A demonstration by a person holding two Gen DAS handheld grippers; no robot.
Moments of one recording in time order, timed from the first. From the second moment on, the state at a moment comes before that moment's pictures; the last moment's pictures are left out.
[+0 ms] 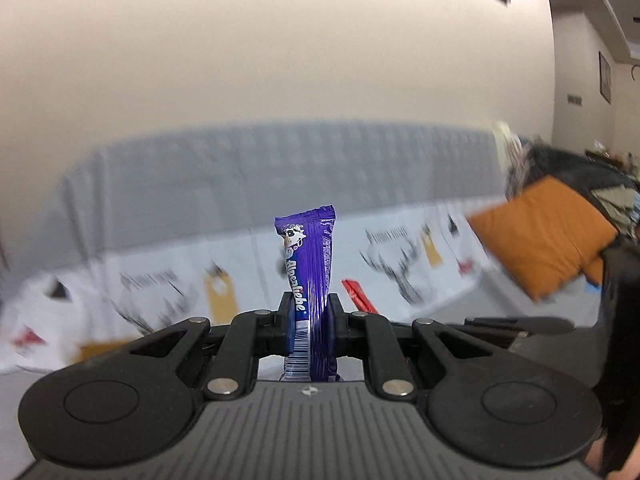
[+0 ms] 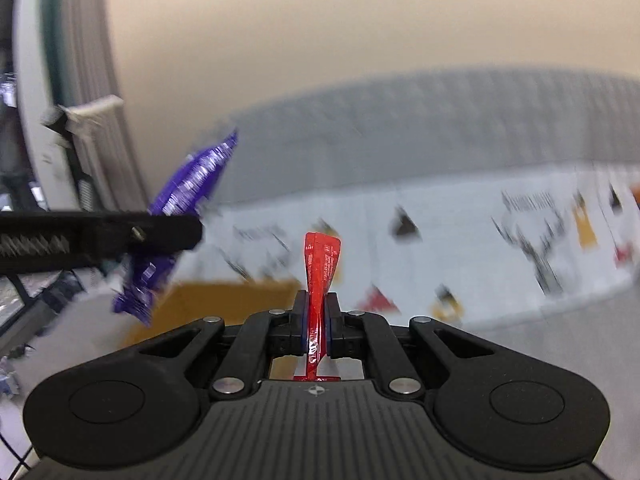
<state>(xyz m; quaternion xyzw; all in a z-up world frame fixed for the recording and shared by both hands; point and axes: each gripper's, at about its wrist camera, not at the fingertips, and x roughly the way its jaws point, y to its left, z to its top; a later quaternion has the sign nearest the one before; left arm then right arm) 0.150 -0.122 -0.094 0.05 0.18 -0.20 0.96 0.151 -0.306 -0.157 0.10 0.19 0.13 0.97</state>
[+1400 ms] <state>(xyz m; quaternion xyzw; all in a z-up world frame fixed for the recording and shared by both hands) 0.219 0.044 -0.205 -0.01 0.33 -0.04 0.94 0.225 -0.131 -0.249 0.04 0.34 0.19 0.92</state>
